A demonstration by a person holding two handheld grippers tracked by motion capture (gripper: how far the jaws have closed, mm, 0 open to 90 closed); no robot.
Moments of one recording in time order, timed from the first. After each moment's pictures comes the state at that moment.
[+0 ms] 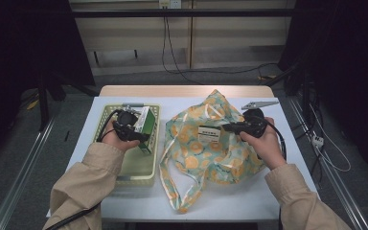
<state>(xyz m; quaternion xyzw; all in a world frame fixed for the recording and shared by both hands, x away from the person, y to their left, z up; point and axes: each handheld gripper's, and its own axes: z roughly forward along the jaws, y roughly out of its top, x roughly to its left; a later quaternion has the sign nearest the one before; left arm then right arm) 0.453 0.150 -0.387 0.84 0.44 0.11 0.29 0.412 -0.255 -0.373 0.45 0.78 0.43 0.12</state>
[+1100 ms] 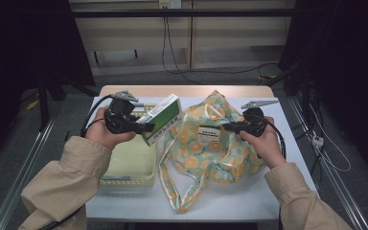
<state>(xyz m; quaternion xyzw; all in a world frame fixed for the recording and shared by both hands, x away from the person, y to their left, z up) 0.405 0.126 -0.286 0.87 0.30 0.06 0.39 0.414 -0.256 -0.371 0.45 0.78 0.43 0.12</state>
